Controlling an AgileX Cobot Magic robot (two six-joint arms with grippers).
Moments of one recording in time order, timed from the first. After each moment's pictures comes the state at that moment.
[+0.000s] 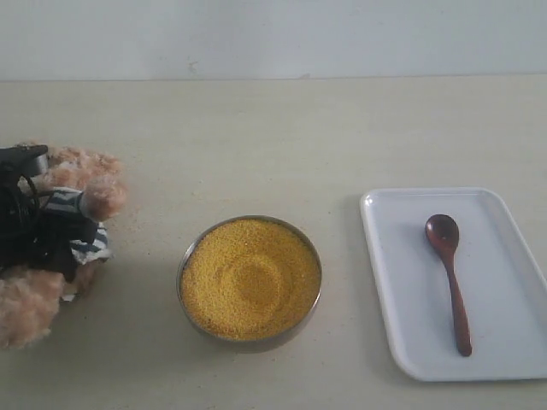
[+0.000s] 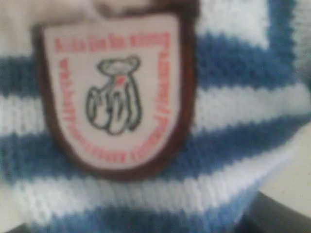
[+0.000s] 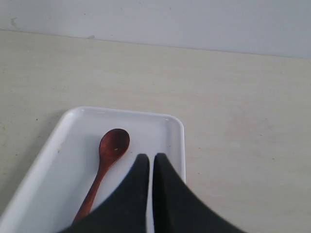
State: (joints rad) left arm -0.09 1.66 -0.77 -0.13 0.65 -0.05; right arm 0.11 0.00 0.00 -0.03 0.36 0.00
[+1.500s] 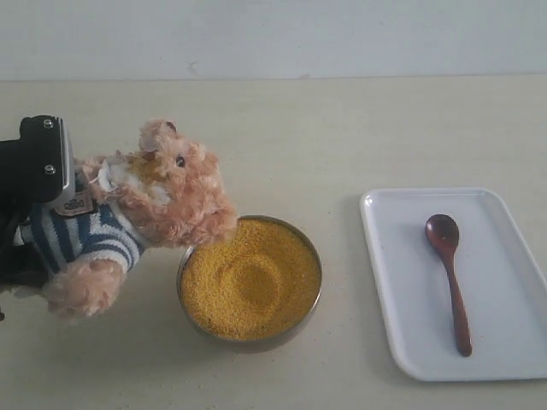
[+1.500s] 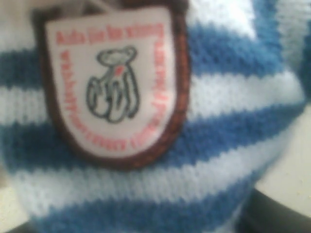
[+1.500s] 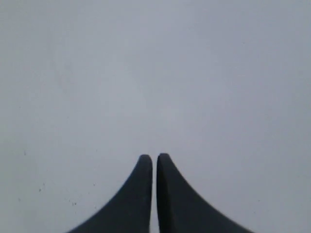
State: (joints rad) left arm -0.25 1.31 -0.71 -0.11 0.76 1.03; right arm 0.11 0.04 -0.11 0.04 -0.32 0.44
